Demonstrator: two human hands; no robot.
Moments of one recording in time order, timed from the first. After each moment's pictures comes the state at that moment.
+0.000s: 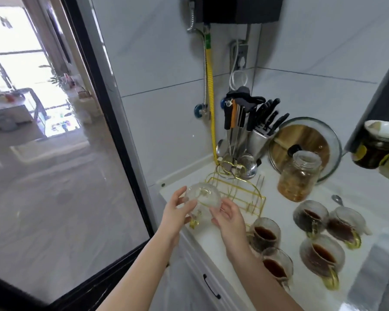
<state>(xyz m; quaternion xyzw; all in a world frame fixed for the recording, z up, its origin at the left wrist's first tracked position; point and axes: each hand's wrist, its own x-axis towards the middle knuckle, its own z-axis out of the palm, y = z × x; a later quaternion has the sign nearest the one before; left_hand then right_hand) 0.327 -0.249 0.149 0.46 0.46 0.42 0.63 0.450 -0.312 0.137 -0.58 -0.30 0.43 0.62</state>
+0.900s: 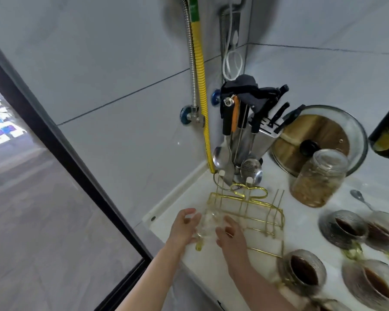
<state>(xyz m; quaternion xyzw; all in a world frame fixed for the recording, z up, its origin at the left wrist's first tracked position) 0.361 -0.059 0.084 0.51 0.53 0.21 0.64 0.456 -0.144 0.054 -0.69 -0.13 0.41 0.58</state>
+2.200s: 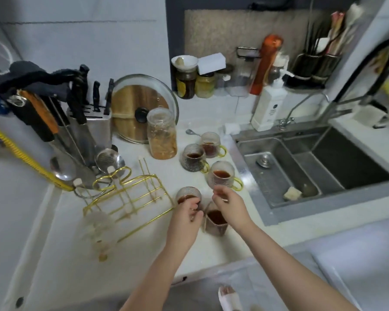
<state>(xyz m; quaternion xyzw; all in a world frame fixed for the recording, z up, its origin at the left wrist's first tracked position) 0.459 -0.214 0.066 0.83 0.12 0.02 0.55 0.519 -0.345 0.073 -0.85 -0.01 0.08 0.53</state>
